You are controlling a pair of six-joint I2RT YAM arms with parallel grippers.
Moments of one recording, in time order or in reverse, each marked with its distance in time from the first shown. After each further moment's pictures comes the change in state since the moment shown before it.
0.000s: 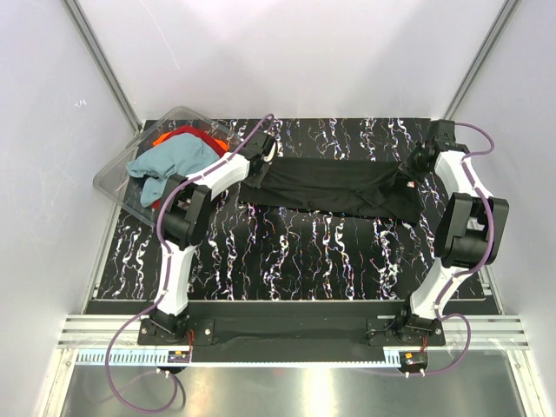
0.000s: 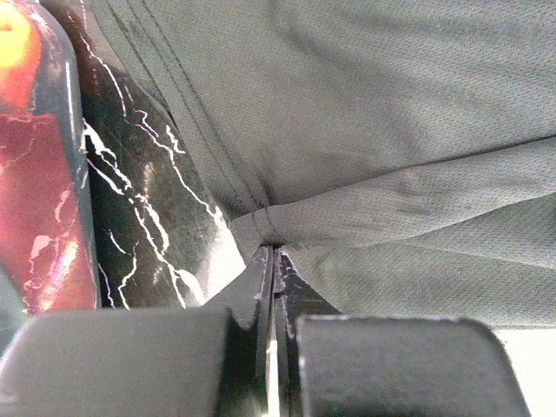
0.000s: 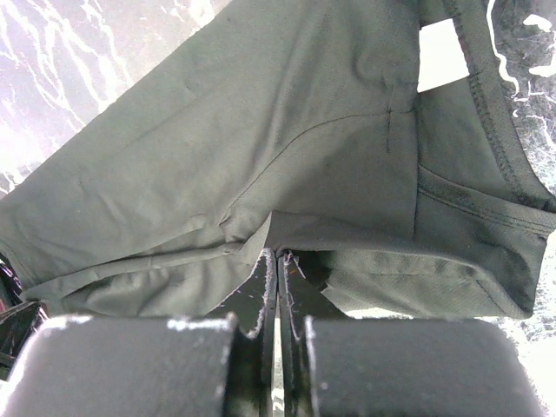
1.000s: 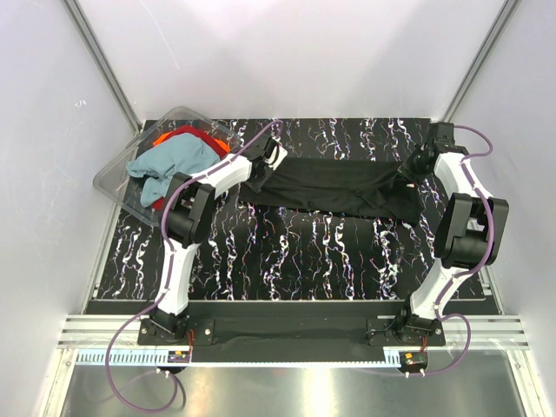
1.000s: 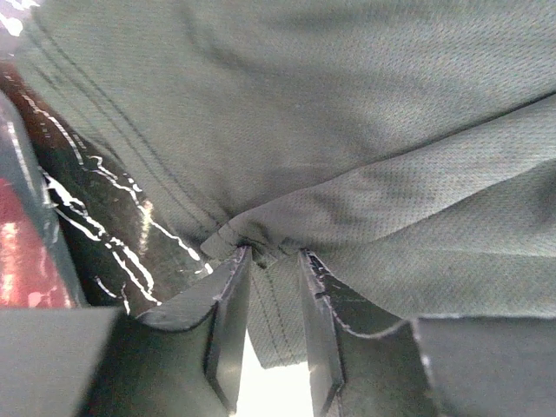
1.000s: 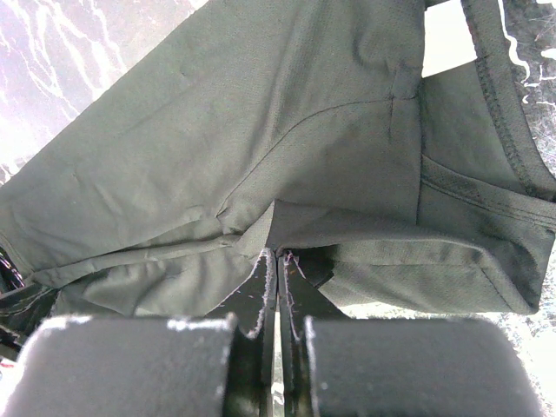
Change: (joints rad) left arm 0.000 0.036 0.010 0.013 0.083 0.160; right arm 0.000 -0.008 -0.024 0.003 -0.017 -0.002
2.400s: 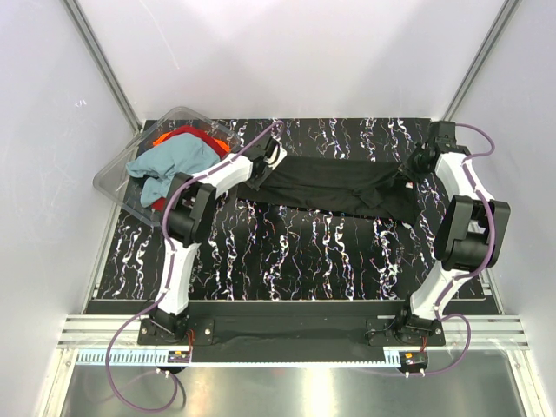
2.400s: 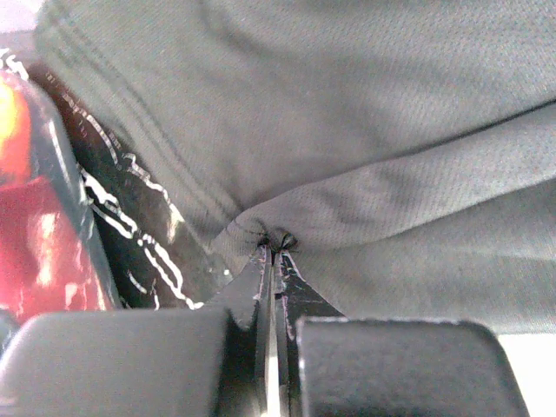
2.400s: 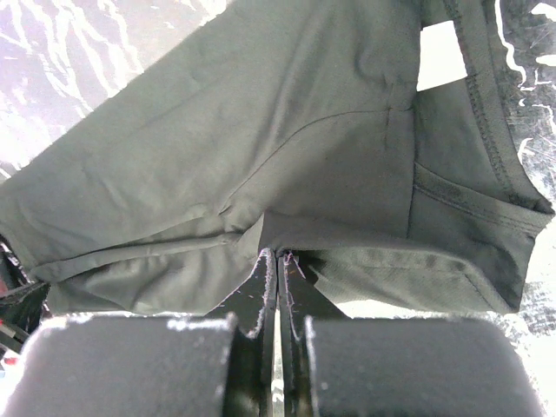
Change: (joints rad) left arm 0.000 0.019 0.018 0.000 -0.075 0.040; right arm 0.000 -0.018 0.000 0.000 0.000 -0.003
